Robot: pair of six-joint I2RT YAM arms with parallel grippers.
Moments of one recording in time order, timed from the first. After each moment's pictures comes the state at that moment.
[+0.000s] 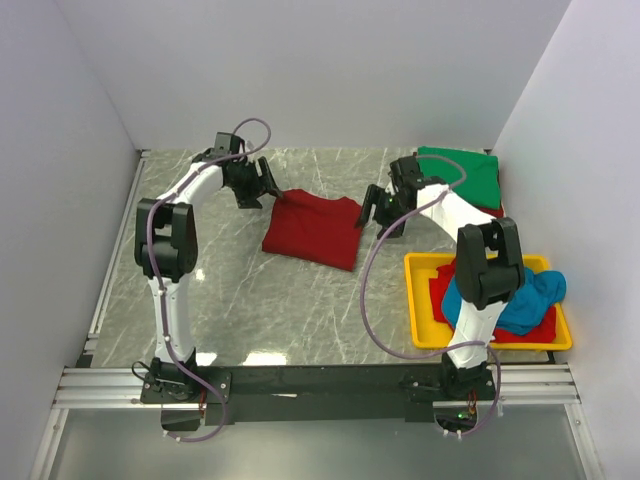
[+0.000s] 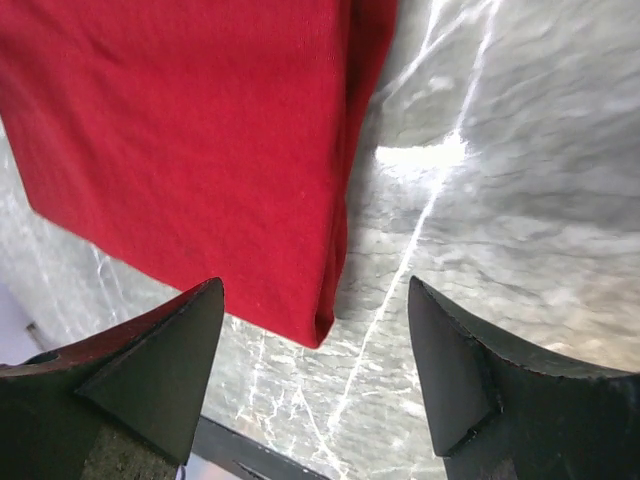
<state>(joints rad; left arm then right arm) -0.16 2.17 1.79 -0.60 0.40 -0.51 0.24 1.88 1.42 -0.65 -0.31 0.55</state>
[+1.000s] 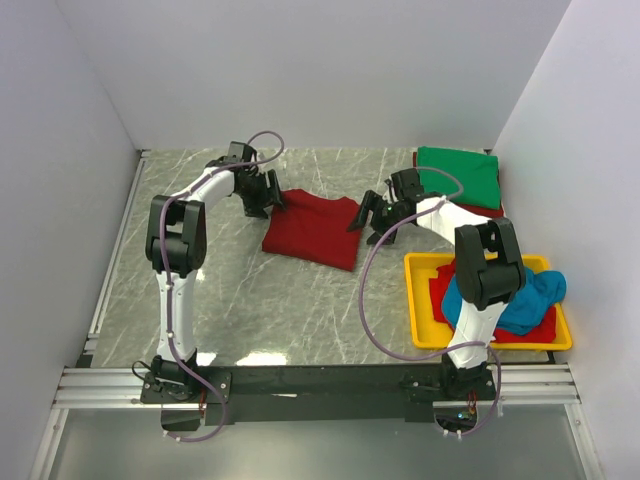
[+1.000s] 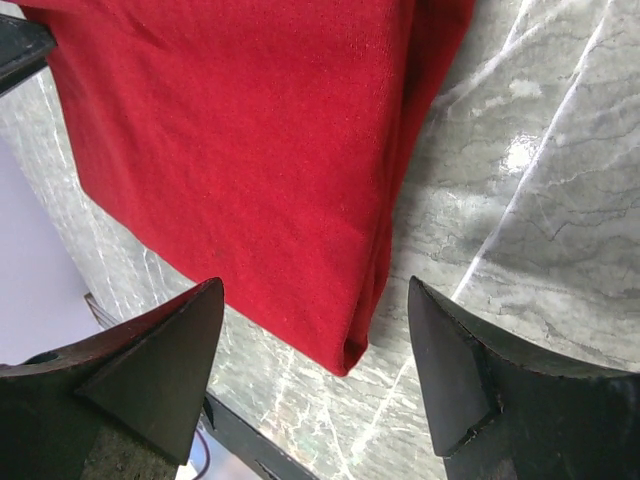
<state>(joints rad) -0.21 2.25 1.78 -0.60 0.38 -0.44 0.24 1.87 1.23 -0.38 -0.47 0.62</state>
